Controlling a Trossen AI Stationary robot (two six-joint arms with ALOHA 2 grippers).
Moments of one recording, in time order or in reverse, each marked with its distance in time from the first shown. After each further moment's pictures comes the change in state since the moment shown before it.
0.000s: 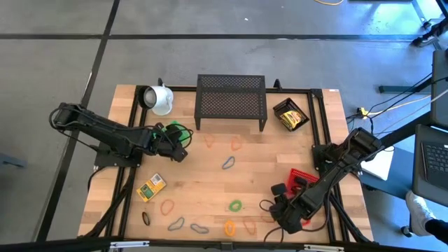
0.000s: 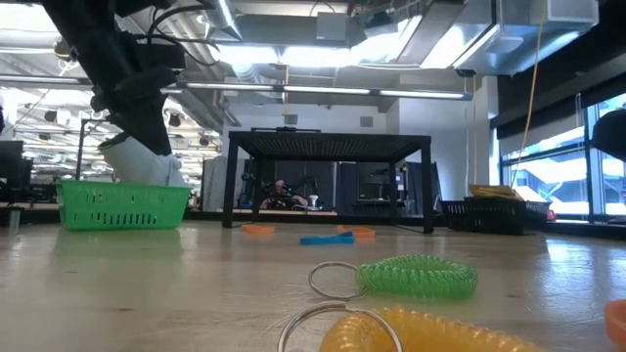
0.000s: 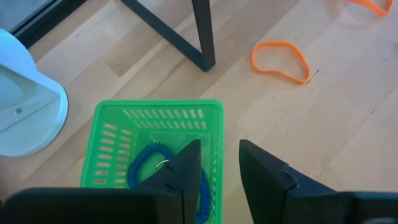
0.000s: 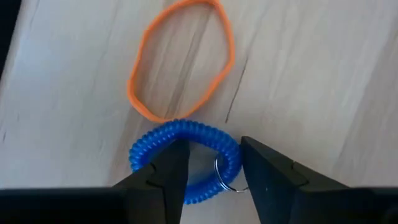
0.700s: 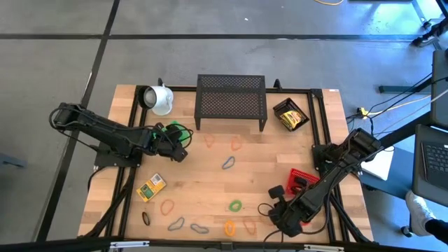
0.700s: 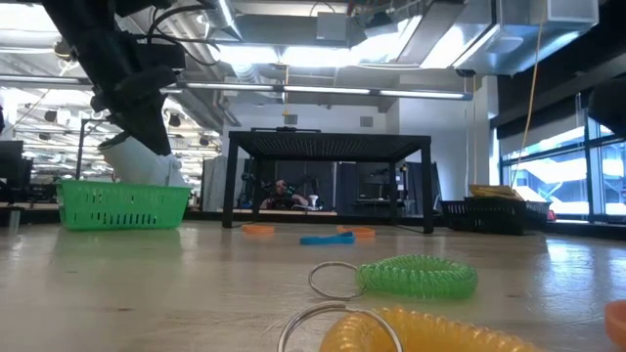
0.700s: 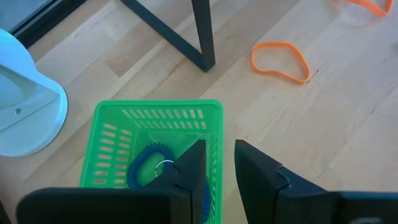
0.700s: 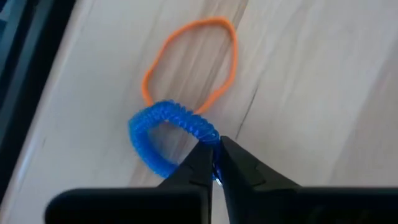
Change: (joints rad) left arm 0.000 0.000 0.000 0.001 0.000 0.000; right arm -0.001 -0.015 0.106 -0.084 -0.013 -0.073
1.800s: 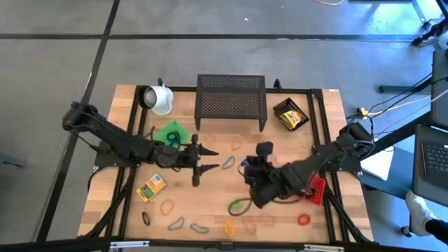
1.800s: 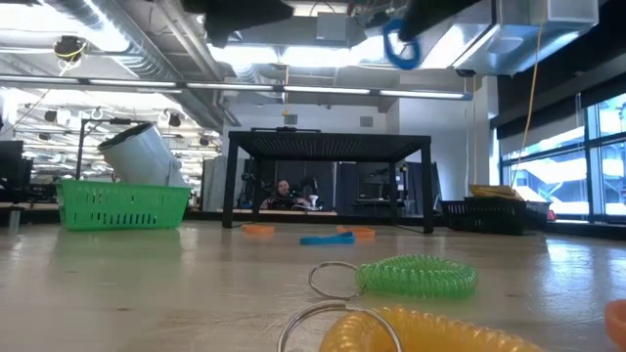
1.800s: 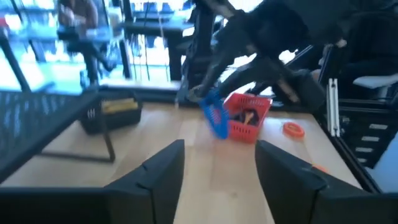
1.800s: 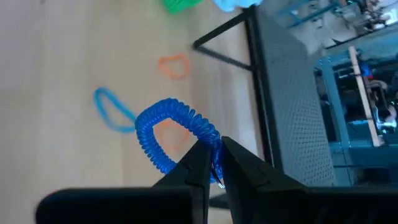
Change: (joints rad) left arm -0.156 0.170 0.000 1.234 0.141 0.760; right arm -0.310 -0.005 0.487 -0.491 0.791 -0.140
